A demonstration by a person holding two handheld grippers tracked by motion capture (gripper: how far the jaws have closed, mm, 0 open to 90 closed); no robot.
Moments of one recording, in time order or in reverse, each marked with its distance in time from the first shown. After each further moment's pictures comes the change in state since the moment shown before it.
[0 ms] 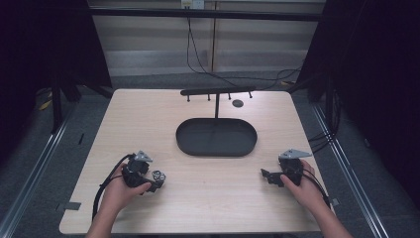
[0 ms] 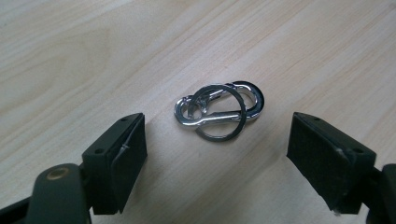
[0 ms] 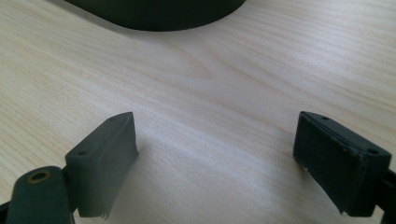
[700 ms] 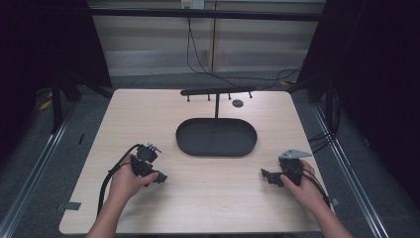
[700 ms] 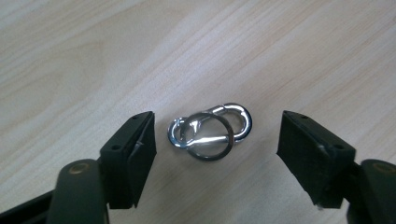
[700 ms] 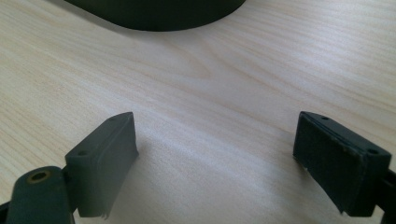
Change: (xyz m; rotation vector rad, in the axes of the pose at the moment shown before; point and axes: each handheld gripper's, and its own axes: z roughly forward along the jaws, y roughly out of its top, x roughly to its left) left arm -0.007 0.044 -0.001 0.192 0.023 -0.021; right arm 0.000 0.000 0.000 0.000 0.000 0.000
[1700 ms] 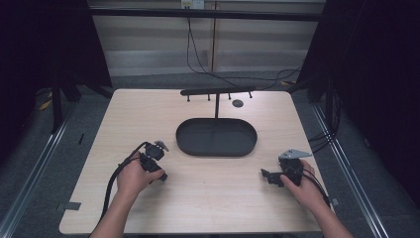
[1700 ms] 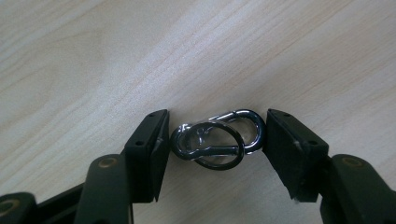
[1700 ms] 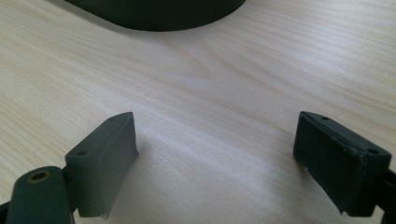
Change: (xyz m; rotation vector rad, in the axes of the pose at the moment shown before) left arm -0.008 0.018 0.017 0.144 0.083 -0.030; right arm 0.000 0.000 0.000 0.000 0.000 0.000
